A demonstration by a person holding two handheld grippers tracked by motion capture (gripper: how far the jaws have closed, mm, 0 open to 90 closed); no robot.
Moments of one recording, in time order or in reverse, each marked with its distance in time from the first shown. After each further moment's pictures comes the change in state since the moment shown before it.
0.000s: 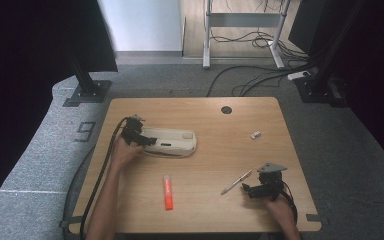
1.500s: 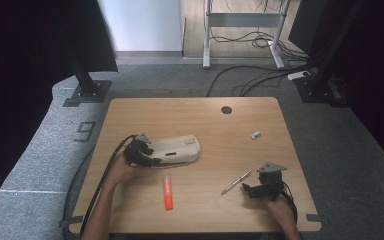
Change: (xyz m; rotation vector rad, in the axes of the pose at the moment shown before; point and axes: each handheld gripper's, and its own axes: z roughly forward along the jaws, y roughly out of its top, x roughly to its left) left arm -0.060 -0.040 -0.019 0.049 -0.169 0.199; right arm 0.000 0.000 0.000 0.000 0.000 0.000
